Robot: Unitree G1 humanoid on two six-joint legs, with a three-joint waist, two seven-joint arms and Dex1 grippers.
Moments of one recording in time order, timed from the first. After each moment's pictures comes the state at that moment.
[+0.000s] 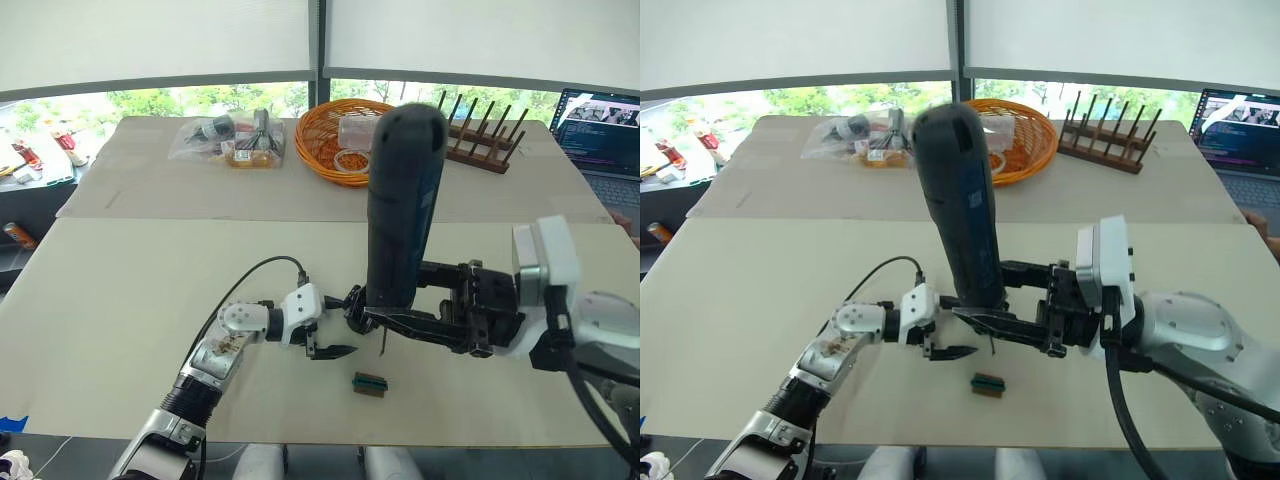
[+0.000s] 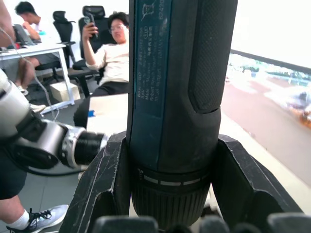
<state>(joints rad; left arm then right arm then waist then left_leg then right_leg) -0.38 0.33 -0.31 0.14 -0.10 0.07 -1.08 -0.29 -0.88 -0.18 -0.81 1.20 0.61 0.64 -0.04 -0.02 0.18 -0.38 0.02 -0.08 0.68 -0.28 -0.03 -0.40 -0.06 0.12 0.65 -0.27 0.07</state>
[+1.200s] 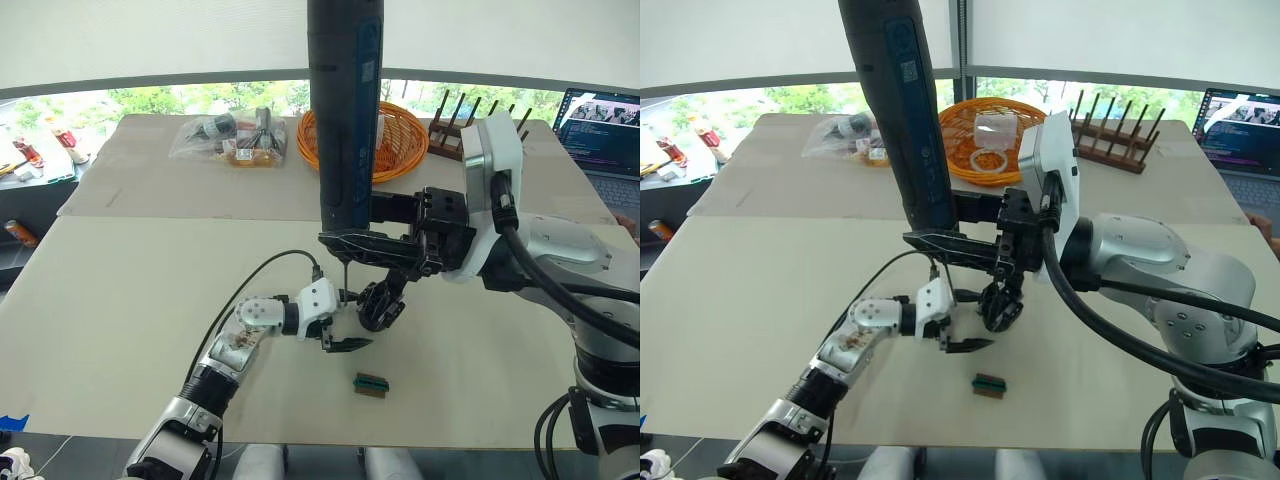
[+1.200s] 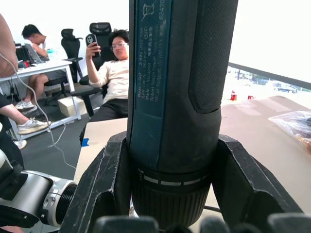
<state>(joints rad) -0.45 0.26 -0.35 0.25 -0.08 0.00 -1.04 -0.70 -0.74 0.01 -0.60 1.21 0.79 0.49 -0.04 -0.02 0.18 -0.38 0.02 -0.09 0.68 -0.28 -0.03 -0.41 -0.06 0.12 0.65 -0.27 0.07</state>
